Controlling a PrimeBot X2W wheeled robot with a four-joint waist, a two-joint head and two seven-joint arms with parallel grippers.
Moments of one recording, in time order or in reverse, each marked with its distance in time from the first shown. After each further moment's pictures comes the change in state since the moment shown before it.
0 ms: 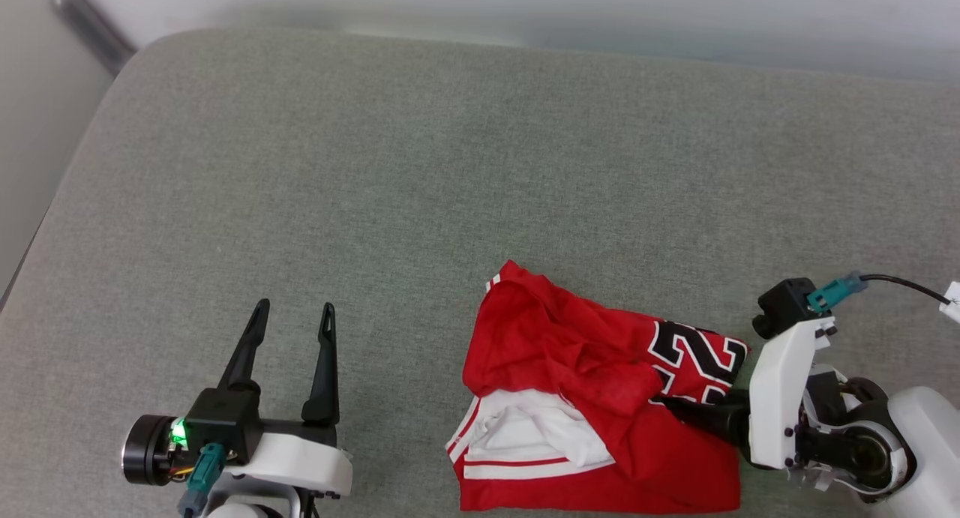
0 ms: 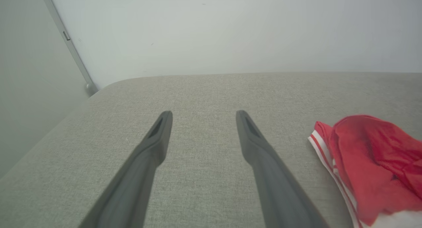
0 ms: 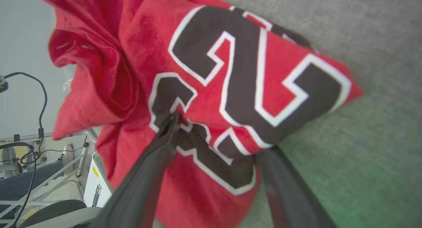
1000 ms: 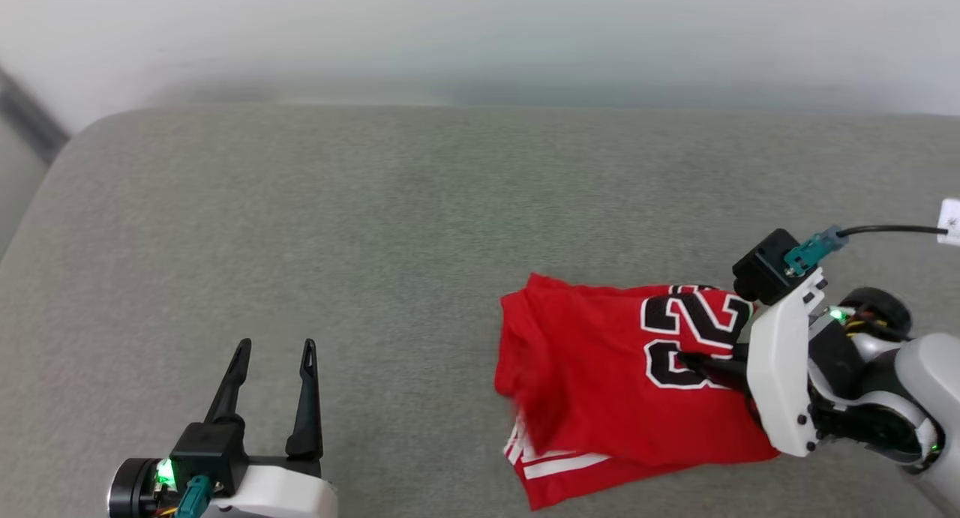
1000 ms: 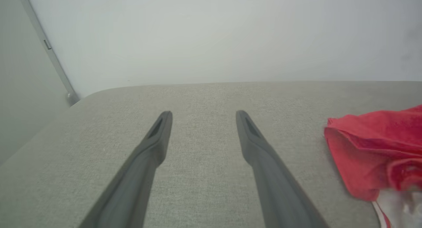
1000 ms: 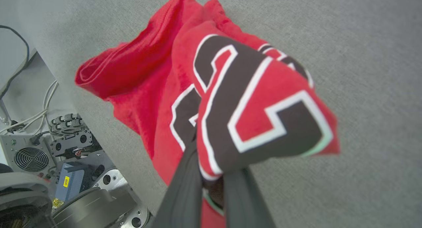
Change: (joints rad) left arm 0.071 -0.001 0.027 0.002 -0.007 0.017 0.000; right arm -0.206 -0.236 0.314 -0.220 0.012 0.000 -0.113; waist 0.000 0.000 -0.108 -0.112
